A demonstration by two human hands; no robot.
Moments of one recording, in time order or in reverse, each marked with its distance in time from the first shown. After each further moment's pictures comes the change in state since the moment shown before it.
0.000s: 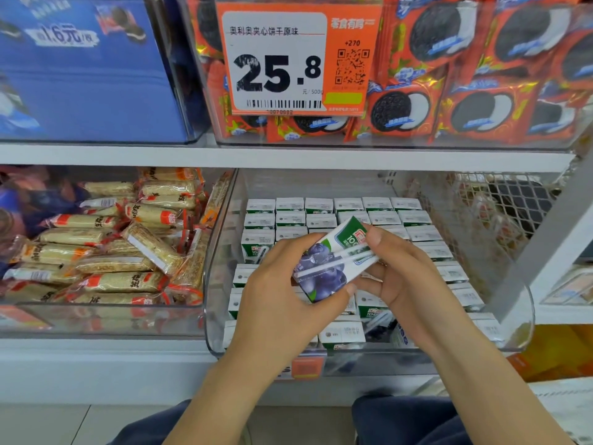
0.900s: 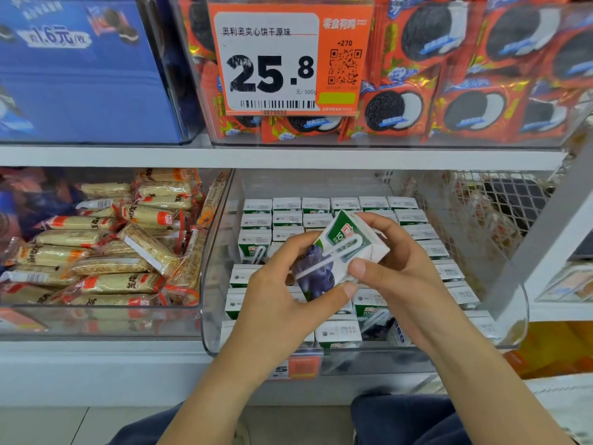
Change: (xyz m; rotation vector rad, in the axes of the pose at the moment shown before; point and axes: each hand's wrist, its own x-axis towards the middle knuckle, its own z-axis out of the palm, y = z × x) left_hand 0.003 0.006 -0.004 -0.263 -0.172 -0.123; right_hand -0.003 0.001 -0.002 -0.115 -0.072 -0.160
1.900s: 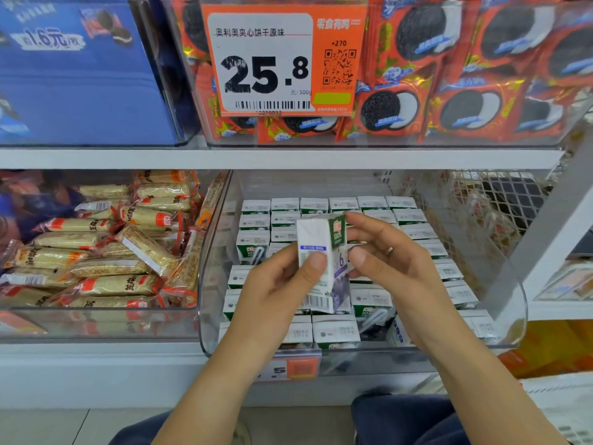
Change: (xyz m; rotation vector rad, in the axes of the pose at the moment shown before) left_hand 0.003 -0.004 -0.004 -0.283 -0.041 -0.144; right_hand -0.002 -0.001 0.002 -0.198 0.023 -0.125
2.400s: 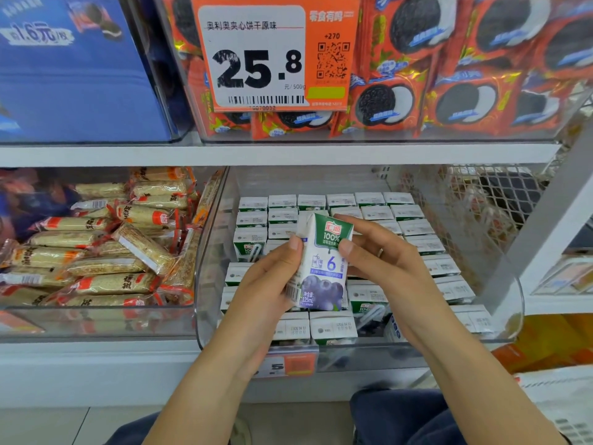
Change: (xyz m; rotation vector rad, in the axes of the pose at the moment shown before) left_hand 0.003 0.000 0.001 -0.277 0.076 -0.267; right_hand 0.004 0.004 0.004 0.060 0.040 0.095
